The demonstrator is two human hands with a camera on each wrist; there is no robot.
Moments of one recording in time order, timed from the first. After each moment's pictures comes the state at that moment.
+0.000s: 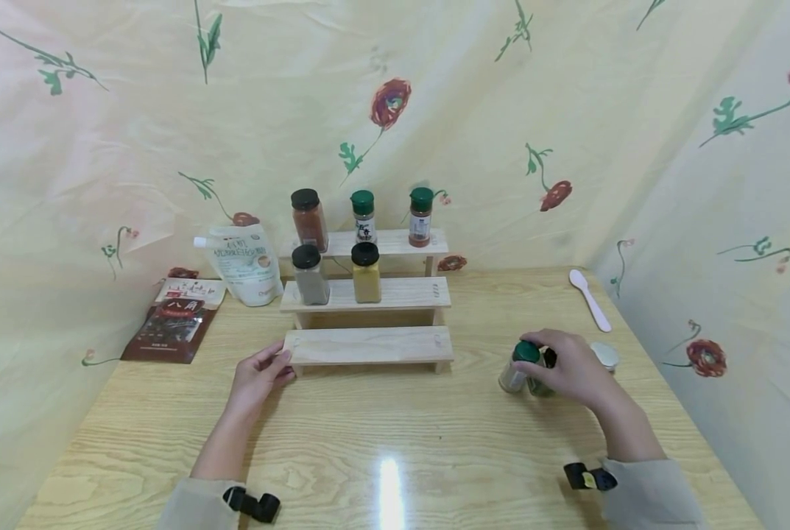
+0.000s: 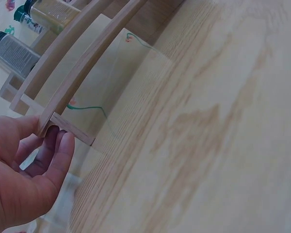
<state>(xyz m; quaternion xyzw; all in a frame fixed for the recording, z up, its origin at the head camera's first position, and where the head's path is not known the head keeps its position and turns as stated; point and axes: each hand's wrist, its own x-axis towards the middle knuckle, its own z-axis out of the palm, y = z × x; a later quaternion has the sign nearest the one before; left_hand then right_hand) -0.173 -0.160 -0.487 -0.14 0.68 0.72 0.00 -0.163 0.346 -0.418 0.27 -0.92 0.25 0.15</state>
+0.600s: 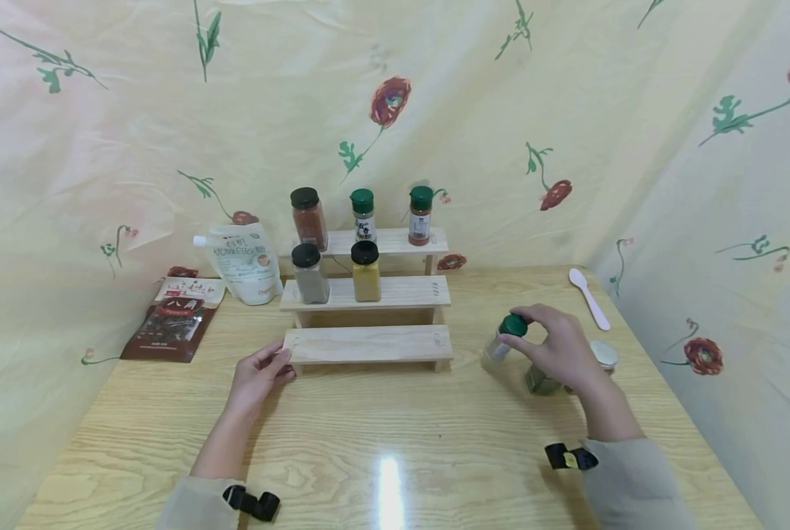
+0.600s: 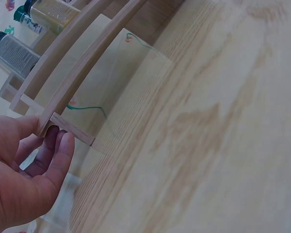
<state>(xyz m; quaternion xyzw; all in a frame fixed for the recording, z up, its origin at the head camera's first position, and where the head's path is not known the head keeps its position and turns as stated) -0.172 -0.161 -0.485 -0.13 0.68 0.72 0.01 -0.181 0.325 -0.404 0.23 -0.91 0.27 0.23</state>
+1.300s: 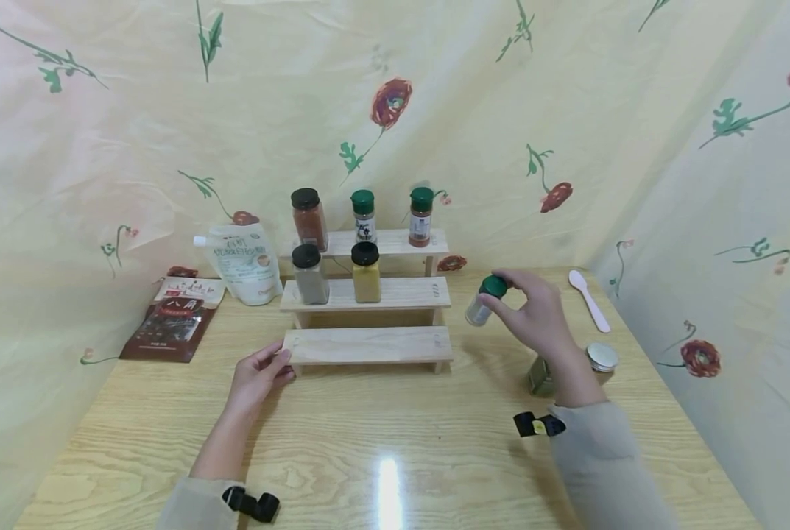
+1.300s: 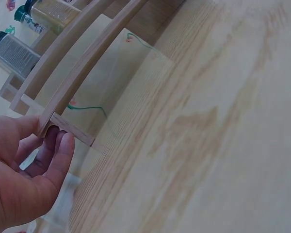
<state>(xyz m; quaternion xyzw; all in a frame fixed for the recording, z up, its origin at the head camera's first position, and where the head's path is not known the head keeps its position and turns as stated) -0.173 -0.160 -0.486 -0.13 0.67 0.73 0.00 -0.213 0.286 -0.375 0.21 -0.88 0.31 0.29</state>
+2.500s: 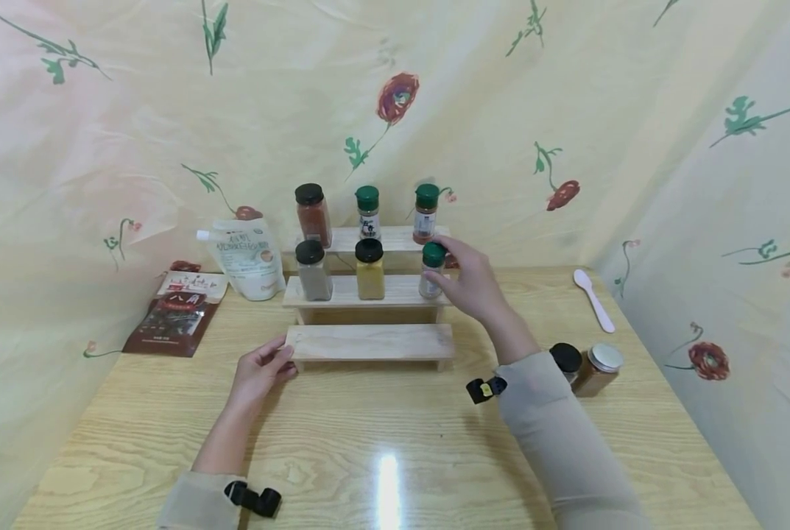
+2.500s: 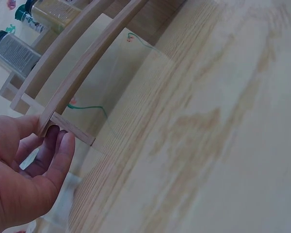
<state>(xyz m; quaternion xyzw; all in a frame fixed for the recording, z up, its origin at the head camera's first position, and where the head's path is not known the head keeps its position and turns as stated) -0.174 -0.161 -0.486 -0.14 0.67 0.73 0.01 -0.267 0.207 -0.365 0.25 -0.88 0.36 0.19</state>
